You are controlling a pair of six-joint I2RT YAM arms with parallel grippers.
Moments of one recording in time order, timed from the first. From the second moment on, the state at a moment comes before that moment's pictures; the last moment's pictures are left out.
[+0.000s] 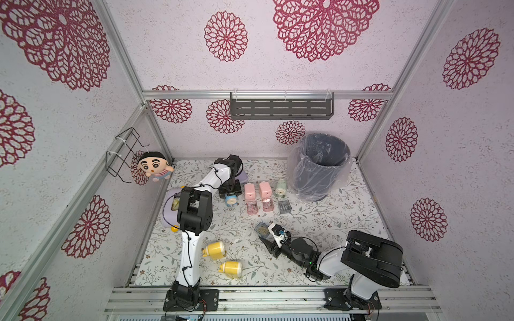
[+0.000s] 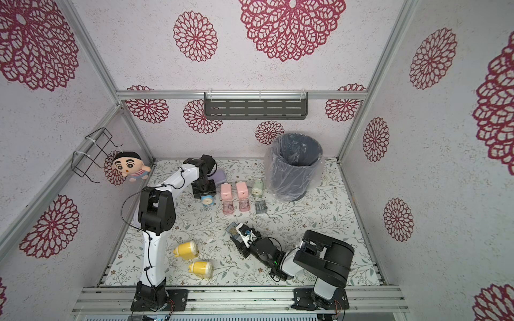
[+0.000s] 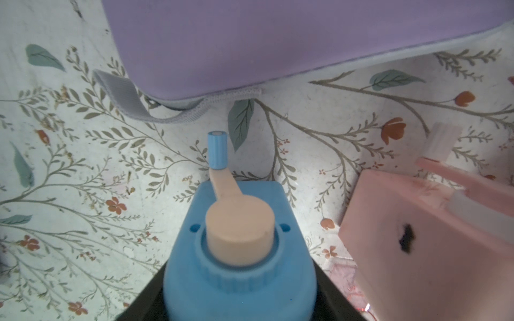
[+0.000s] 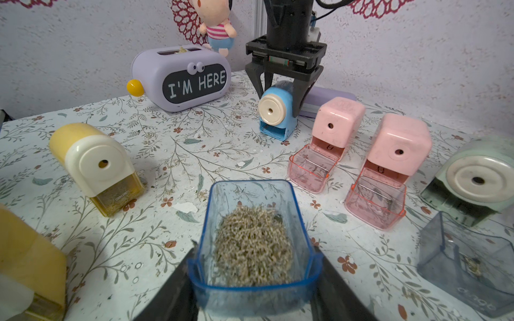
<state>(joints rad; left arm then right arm) -0.30 2.27 1.96 -1.16 -0.10 -0.55 1.10 1.67 0.32 1.15 0.23 0.05</state>
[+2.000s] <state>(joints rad) -0.62 1.04 0.55 0.21 -0.10 -0.49 0.75 0.85 0.61 0.27 0.38 0.08</state>
